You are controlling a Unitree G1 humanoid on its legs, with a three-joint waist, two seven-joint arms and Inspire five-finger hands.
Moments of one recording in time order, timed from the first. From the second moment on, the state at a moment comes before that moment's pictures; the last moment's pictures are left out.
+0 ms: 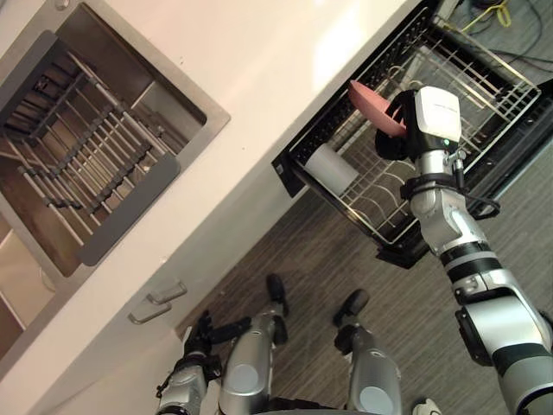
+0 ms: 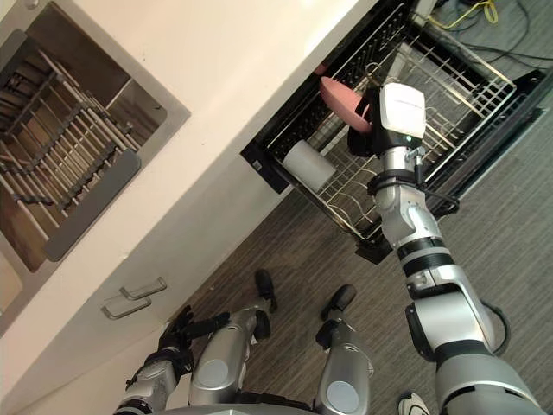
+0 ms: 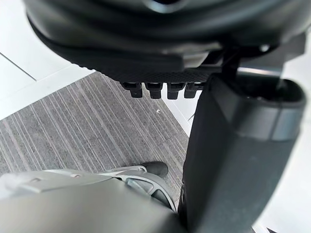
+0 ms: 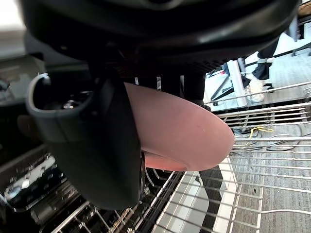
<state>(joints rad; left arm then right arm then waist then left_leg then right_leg) -0.01 0.12 -0.01 0.87 -0.30 -0.05 0.08 -0.84 -0.56 0.26 0.69 -0.65 0.07 -0.39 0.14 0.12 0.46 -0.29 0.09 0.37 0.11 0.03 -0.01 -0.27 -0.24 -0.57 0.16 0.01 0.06</state>
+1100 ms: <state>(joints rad) -0.02 0.10 0.00 0.87 -0.33 -0.01 0.09 -0.67 -0.48 0.03 0.35 -0.47 0.16 -0.39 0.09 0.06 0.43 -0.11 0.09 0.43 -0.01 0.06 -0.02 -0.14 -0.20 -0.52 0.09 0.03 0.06</state>
